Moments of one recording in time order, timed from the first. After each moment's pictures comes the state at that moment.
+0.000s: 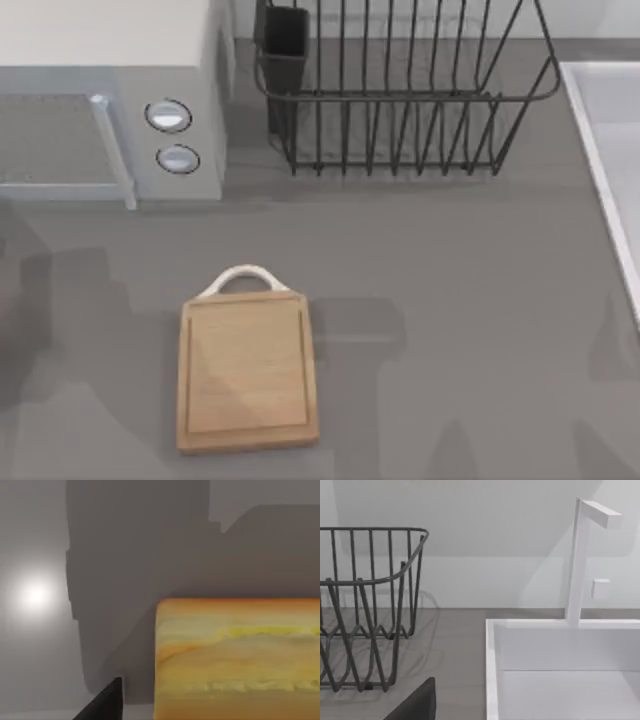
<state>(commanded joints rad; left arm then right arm) 0.28 1.97 1.18 -0.79 0.00 1.19 0.00 0.00 0.00 0.00 0.00 0.00</state>
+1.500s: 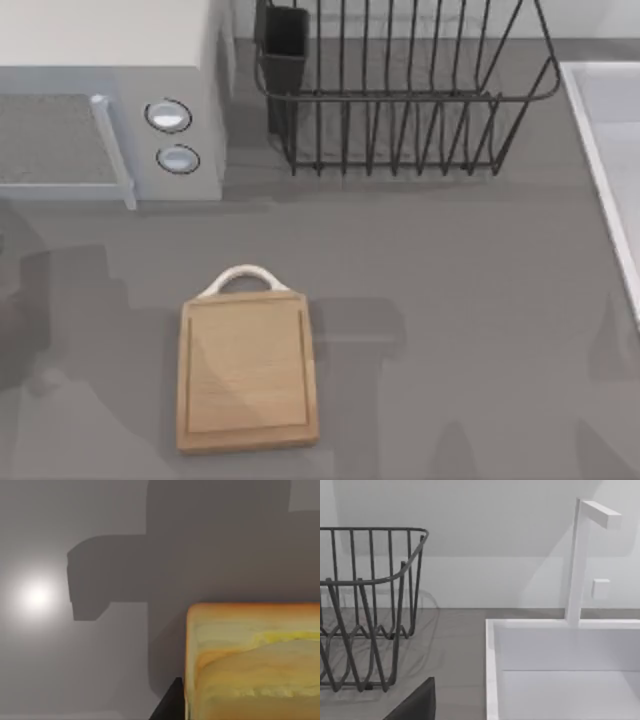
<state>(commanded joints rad) 0.27 1.99 1.19 -0.77 0.00 1.19 0.00 0.00 0.00 0.00 0.00 0.00</state>
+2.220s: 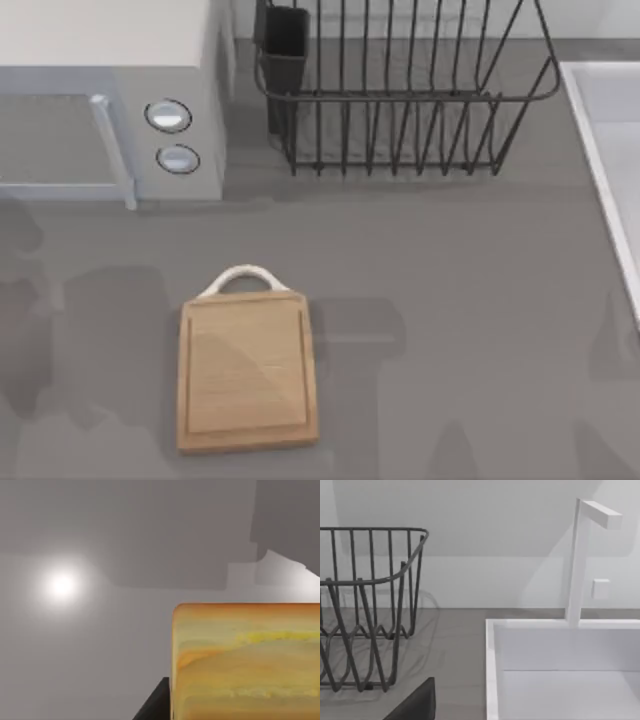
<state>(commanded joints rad) 0.32 1.78 1.28 -1.00 0.00 1.20 0.00 0.00 0.00 0.00 0.00 0.00</state>
